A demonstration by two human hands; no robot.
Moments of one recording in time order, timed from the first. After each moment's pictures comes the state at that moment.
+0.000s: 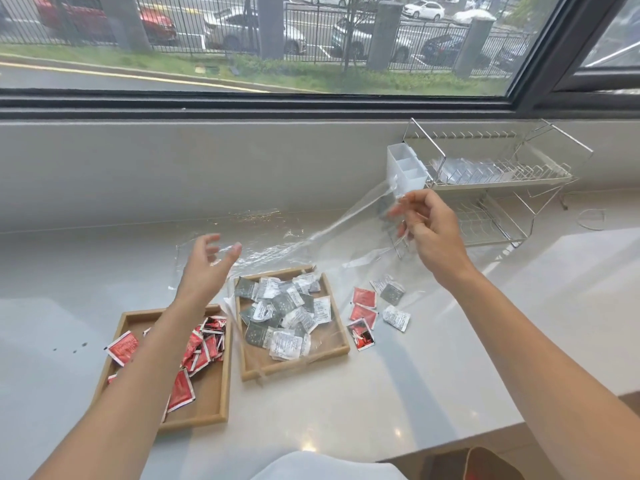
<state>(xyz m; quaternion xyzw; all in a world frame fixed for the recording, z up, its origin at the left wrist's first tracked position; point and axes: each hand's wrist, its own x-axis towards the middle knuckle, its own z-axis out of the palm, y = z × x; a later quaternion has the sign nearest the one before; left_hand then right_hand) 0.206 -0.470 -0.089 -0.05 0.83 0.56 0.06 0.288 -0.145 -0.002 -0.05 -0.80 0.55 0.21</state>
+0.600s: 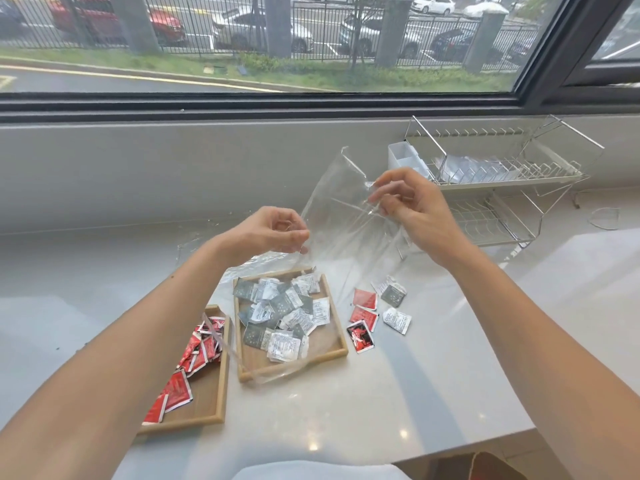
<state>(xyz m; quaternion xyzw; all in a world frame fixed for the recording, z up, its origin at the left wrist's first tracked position) 0.166 -0.395 -0.032 0.26 0.75 0.54 0.28 0.266 -0.137 0.019 0.06 -0.82 0.56 0.13</state>
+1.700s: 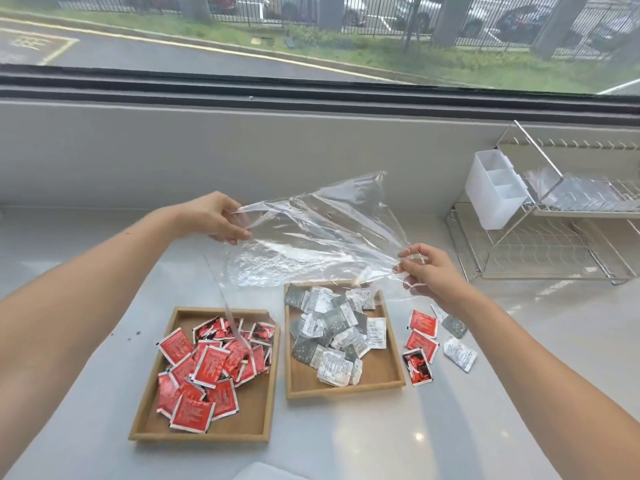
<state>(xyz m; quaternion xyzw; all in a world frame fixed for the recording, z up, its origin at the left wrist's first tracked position) 0.044 -0.570 -0.051 0.11 0.89 0.35 0.28 0.183 -0.179 -0.096 -0.19 -0.74 0.64 -0.10</state>
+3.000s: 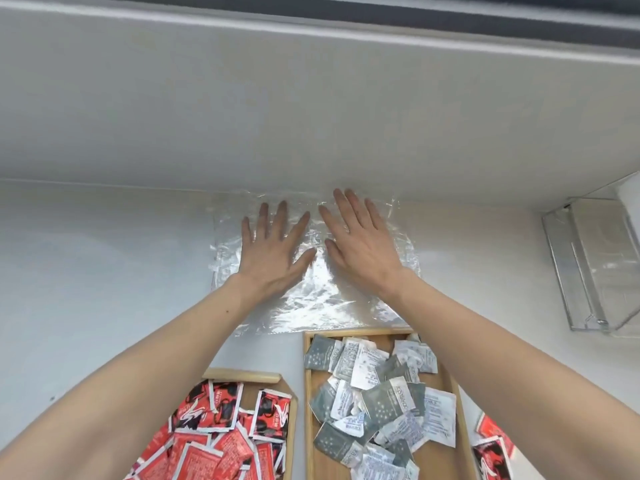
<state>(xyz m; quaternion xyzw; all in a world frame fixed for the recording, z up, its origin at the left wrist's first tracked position) -0.049 -0.508 -0.296 0.16 0.98 0.06 0.11 -0.045 -0.307 -0.268 0.18 -0.98 0.01 -0.01</state>
